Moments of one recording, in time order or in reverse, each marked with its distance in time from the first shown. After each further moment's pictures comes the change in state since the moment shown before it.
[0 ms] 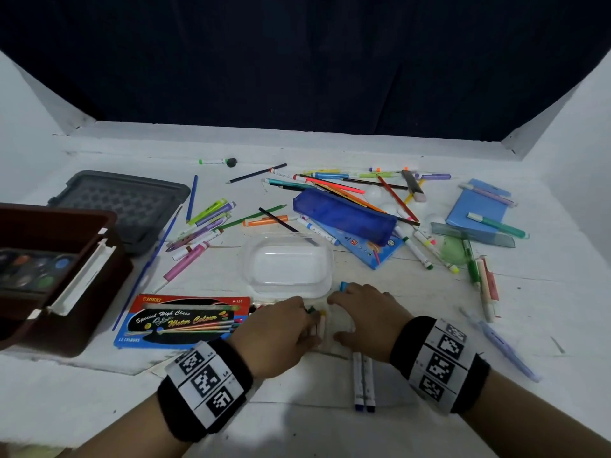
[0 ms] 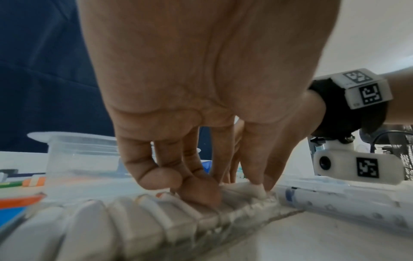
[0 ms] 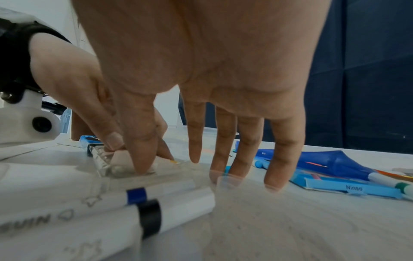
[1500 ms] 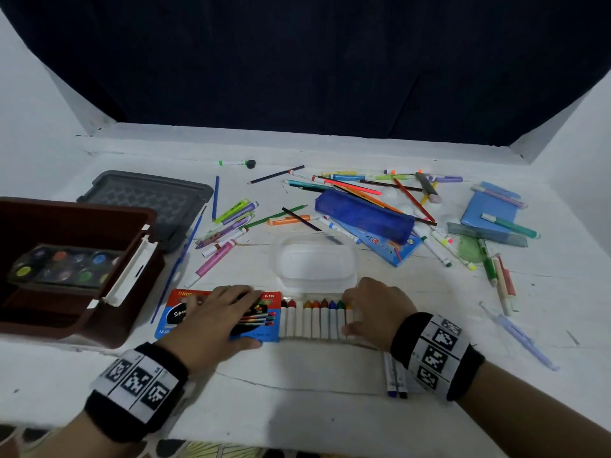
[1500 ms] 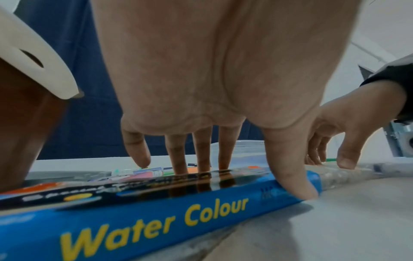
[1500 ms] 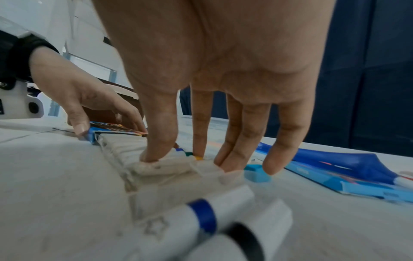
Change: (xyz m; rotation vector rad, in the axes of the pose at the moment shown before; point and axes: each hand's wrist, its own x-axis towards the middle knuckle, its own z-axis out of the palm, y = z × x) left_hand -0.083 -0.106 -0.008 0.033 0.018 -0.221; right_hand 0.005 -0.045 -0.003 -0.062 0.029 0.141
